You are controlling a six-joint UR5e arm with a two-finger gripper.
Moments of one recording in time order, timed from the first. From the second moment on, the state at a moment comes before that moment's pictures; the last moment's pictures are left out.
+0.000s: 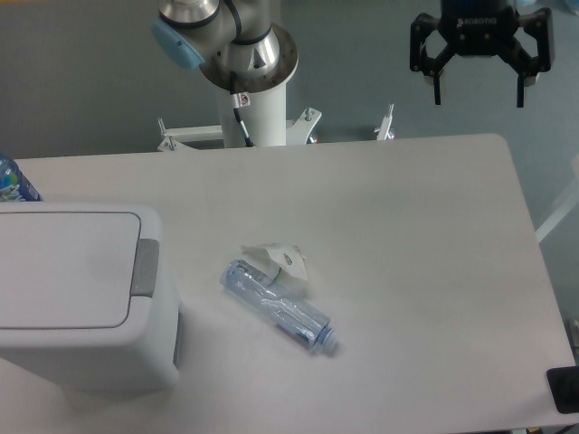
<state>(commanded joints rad) 2.79 -1.60 -1.39 -1.27 1.46 1.22</state>
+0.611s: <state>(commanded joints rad) 2.72 -1.60 -1.43 -1.25 1.47 1.00</state>
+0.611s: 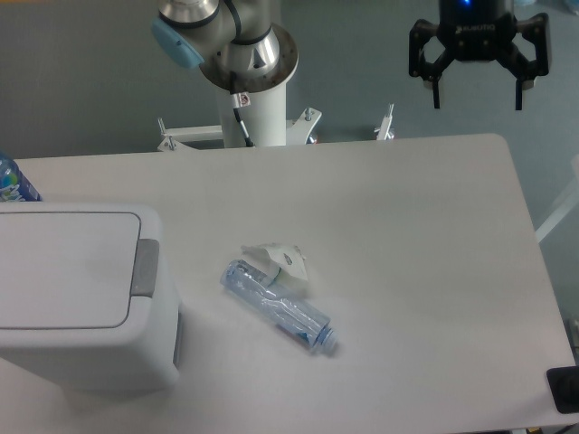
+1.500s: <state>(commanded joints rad) 2.40 -1.67 -1.49 -1.08 1.46 0.42</state>
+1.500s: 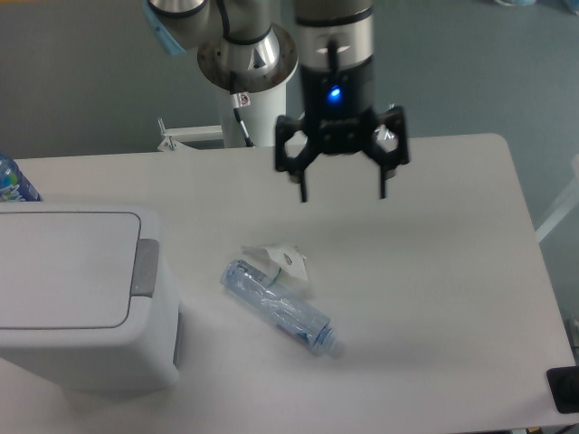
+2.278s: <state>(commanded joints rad) 2.26 -1.76 -1.48 -0.99 1.30 0.07</state>
